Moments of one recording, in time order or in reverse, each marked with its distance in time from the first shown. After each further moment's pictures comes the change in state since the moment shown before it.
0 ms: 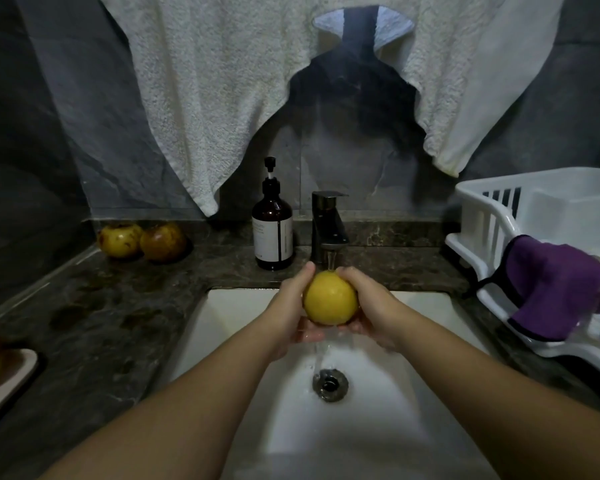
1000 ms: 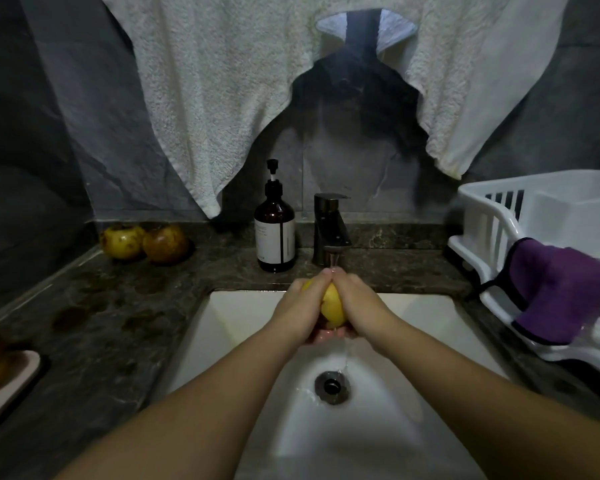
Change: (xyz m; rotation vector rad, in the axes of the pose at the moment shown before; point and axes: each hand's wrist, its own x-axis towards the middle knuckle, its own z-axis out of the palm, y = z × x) left_hand 0.000 0.001 0.012 0.183 0.063 0.136; right_hand 0.008 0.003 0.016 -0.250 0.063 -0.099
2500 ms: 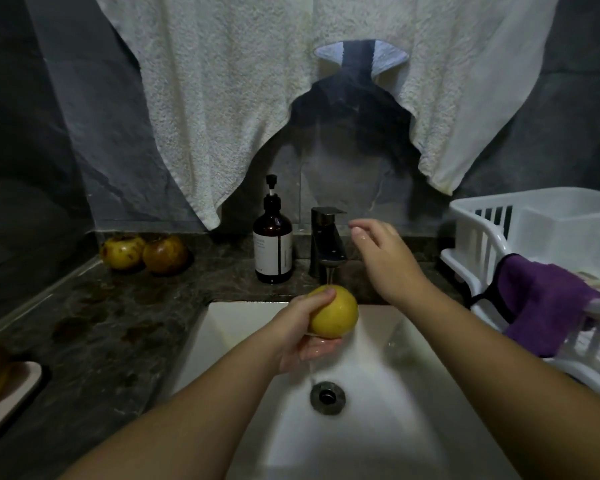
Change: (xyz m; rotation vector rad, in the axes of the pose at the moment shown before) left_hand -0.001 0.003 -0.005 -0.255 -0.165 -0.223; right_hand -0.004 -0.064 -0.055 -0.299 0.320 -0.578
